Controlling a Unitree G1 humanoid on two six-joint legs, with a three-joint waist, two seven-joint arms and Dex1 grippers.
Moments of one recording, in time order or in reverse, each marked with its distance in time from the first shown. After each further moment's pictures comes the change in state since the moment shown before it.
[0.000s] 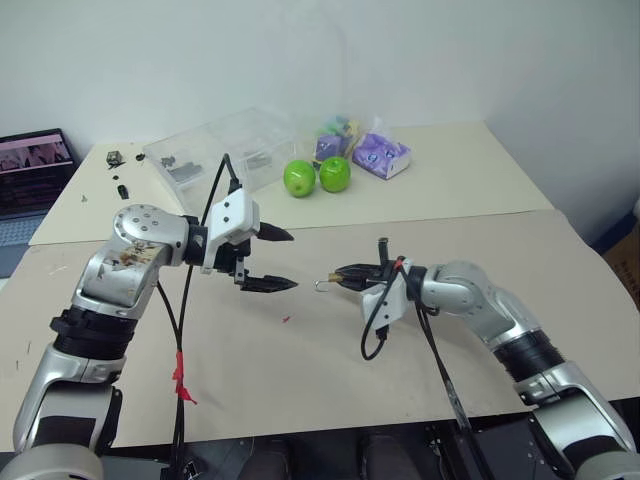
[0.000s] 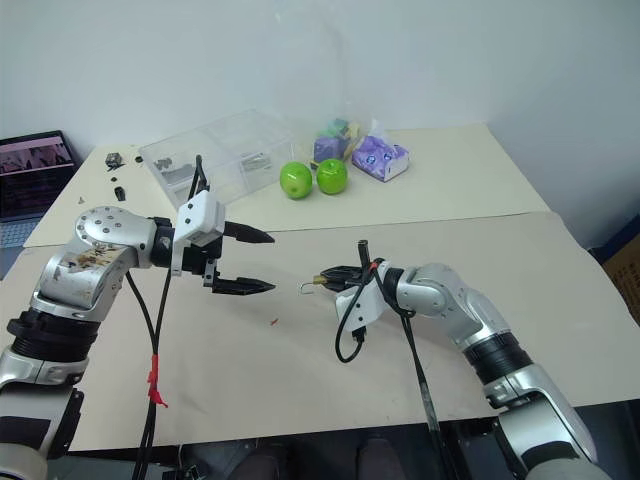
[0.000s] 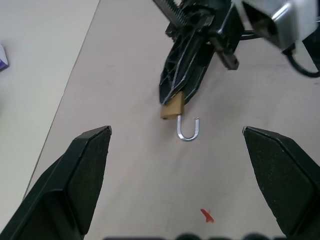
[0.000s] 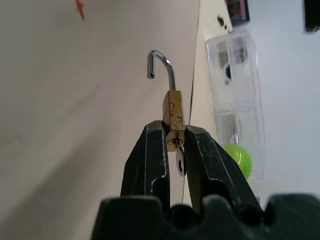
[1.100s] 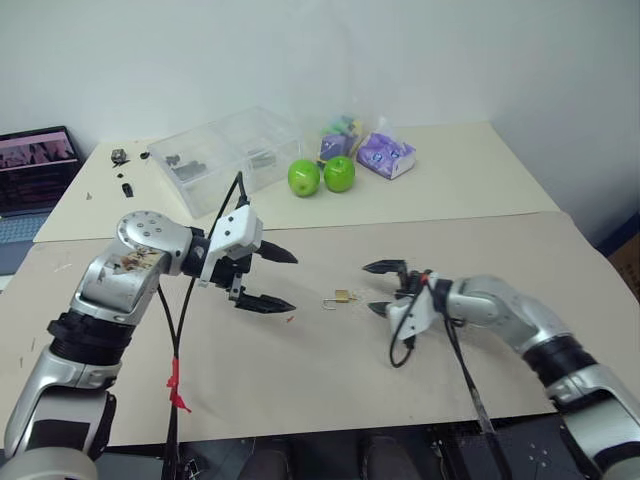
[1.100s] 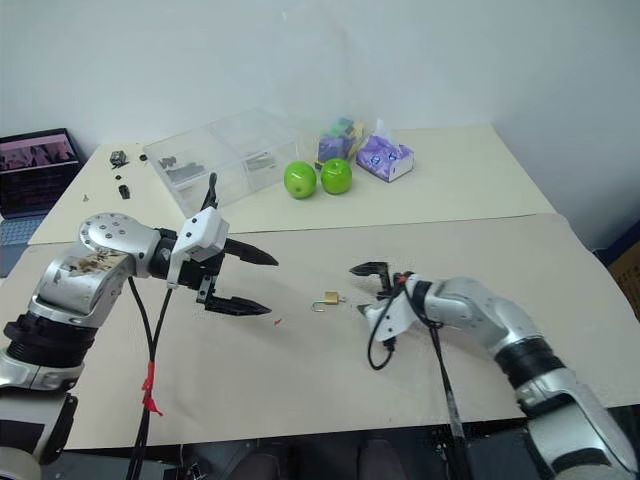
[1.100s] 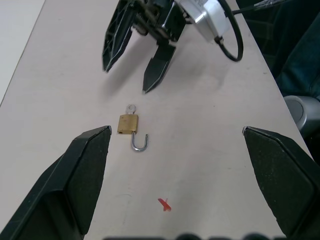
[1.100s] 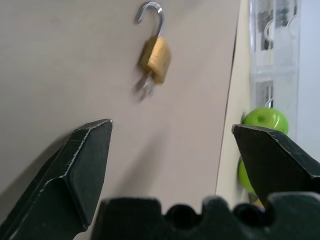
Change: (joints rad) left arm 0.013 0.017 -0.030 -0.027 -0.042 0.030 -0.111; right arm 0.105 -0.251 0.012 0.064 0.071 -0.143 -0.040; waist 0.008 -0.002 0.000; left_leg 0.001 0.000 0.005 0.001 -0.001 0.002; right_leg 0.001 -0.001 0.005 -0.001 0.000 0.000
